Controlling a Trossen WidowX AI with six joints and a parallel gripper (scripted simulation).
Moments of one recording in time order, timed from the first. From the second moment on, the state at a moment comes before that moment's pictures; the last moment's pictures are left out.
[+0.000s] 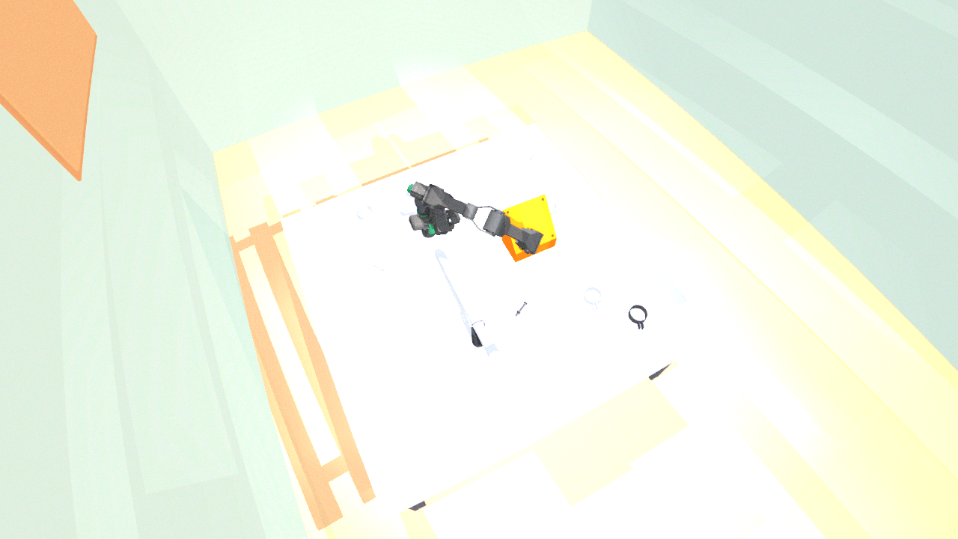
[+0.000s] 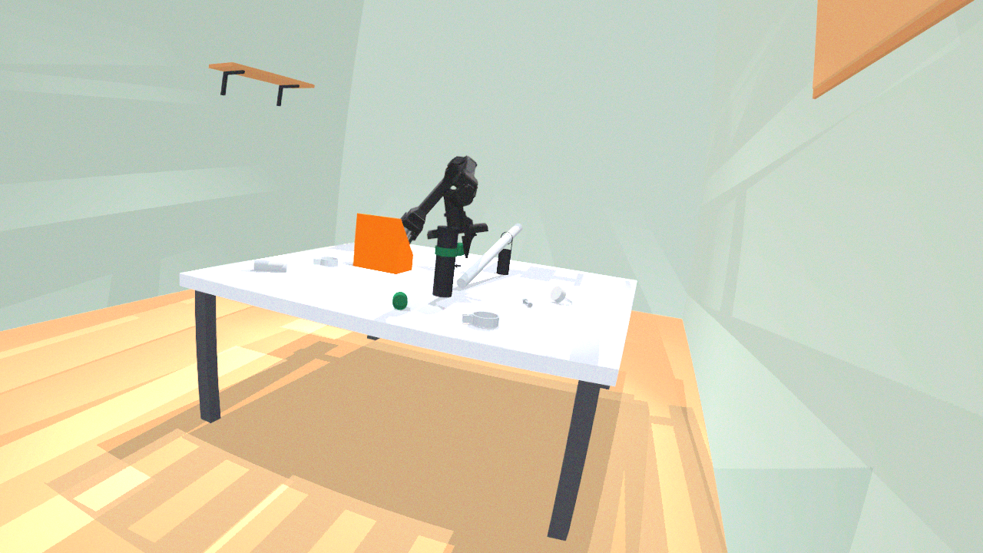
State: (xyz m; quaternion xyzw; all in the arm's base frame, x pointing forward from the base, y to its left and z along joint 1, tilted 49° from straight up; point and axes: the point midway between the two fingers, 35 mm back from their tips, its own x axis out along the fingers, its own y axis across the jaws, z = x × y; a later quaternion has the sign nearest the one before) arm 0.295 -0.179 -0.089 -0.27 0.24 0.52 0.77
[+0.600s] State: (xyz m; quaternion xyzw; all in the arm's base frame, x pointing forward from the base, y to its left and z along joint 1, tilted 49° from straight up) arm 0.294 -0.179 -0.089 -0.27 0.24 0.52 0.77
